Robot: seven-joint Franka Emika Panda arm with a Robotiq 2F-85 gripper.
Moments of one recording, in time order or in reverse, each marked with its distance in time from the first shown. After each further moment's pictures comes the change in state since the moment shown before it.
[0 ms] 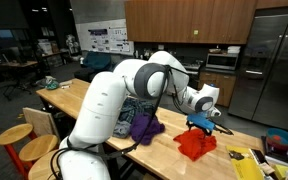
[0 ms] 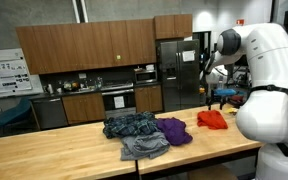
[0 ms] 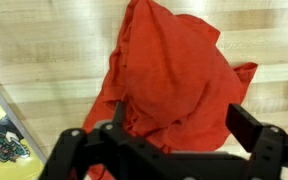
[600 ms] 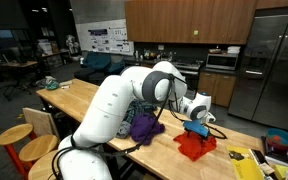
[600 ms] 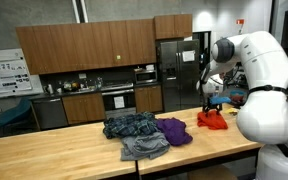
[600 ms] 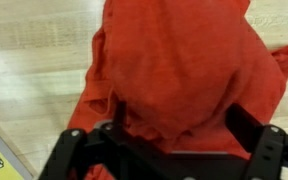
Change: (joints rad) arm 0.042 0.126 0.000 0.016 -0.035 0.177 0.097
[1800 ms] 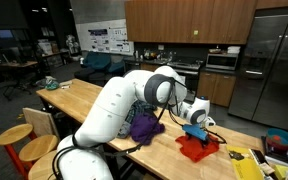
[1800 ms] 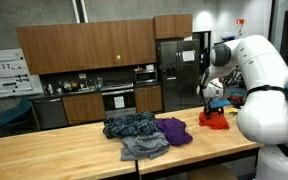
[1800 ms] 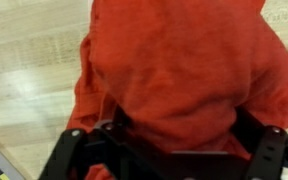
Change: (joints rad) arm 0.028 0.063 -0.038 0.017 -0.037 0.036 0.115
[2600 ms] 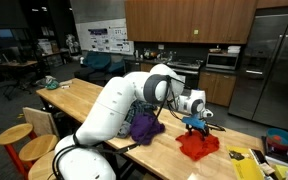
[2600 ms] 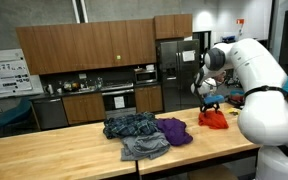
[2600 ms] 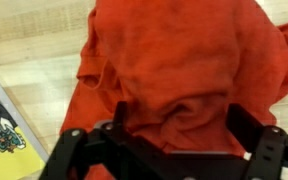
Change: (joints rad) arm 0.090 0.048 -0.051 0.168 -0.115 -0.164 0.123
